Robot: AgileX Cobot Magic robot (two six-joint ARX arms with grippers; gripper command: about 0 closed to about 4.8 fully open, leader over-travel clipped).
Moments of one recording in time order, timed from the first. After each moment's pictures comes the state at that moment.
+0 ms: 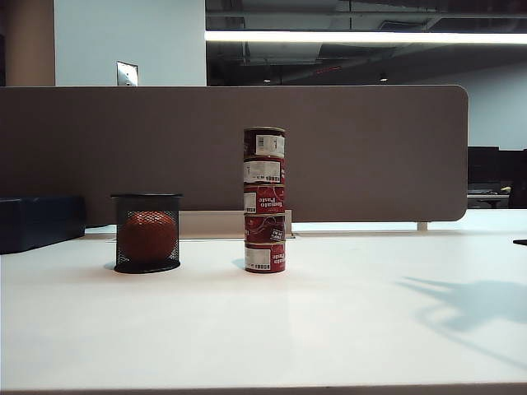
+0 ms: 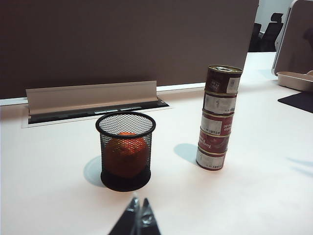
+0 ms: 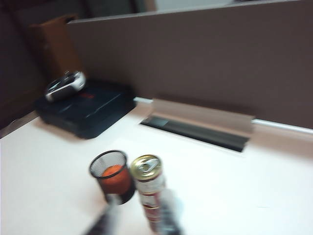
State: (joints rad) left arm 0.00 0.01 0.01 0.06 0.44 -0.04; right arm 0.15 0.91 0.99 -0.17 -0.55 0.13
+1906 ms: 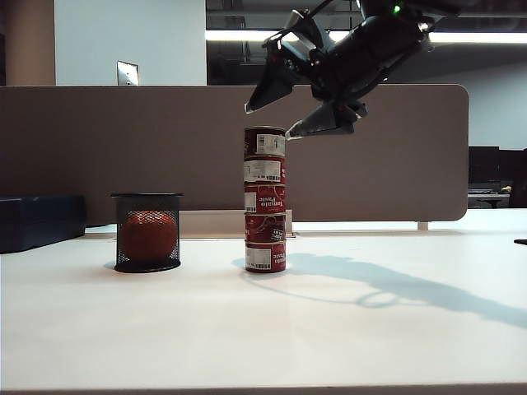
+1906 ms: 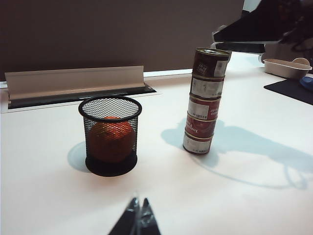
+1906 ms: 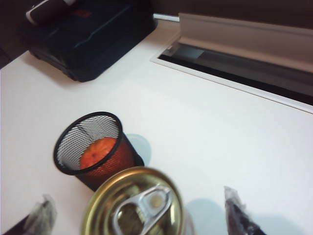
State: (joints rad) left arm 0.00 0.01 0.01 0.00 0.50 -0.04; right arm 0.44 1.74 1.29 0.07 -0.41 0.13
